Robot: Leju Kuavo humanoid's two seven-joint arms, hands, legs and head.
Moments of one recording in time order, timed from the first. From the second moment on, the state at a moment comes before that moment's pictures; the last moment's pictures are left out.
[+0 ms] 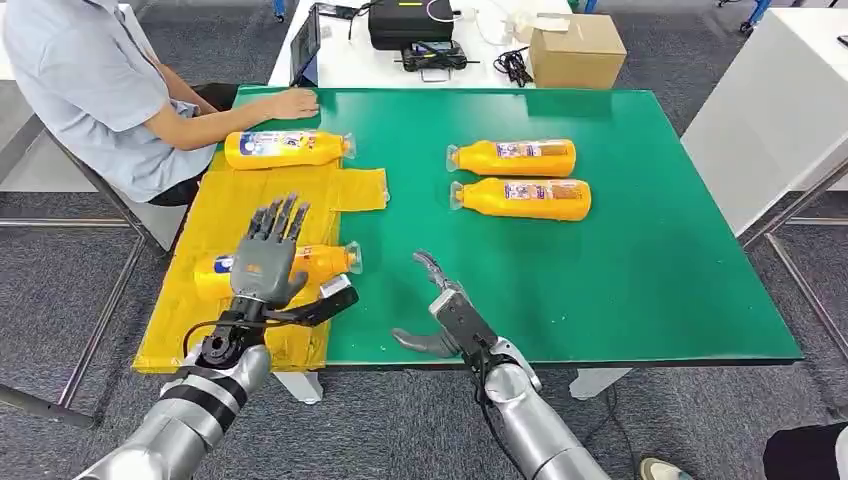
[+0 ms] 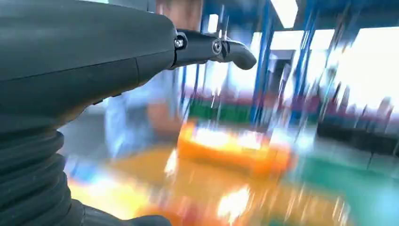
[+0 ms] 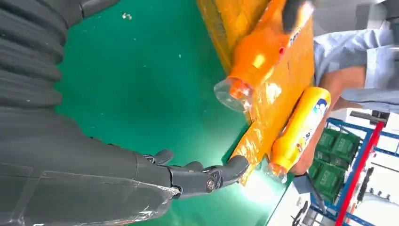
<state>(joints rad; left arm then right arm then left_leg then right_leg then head) -0.51 -0.01 -0.56 -0.84 -1.30 0.64 -0.16 -0.33 0.15 0.38 -0.91 0.32 0.07 -0.52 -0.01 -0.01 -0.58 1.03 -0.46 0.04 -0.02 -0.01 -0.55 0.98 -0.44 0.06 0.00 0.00</state>
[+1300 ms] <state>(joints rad) -0.24 -0.10 -0.53 -1.28 -0.61 0.67 -0.53 -0.28 0.14 0.34 -1.08 0.27 -0.15 -0.57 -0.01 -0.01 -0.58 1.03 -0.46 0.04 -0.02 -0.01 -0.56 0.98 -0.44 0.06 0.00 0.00</state>
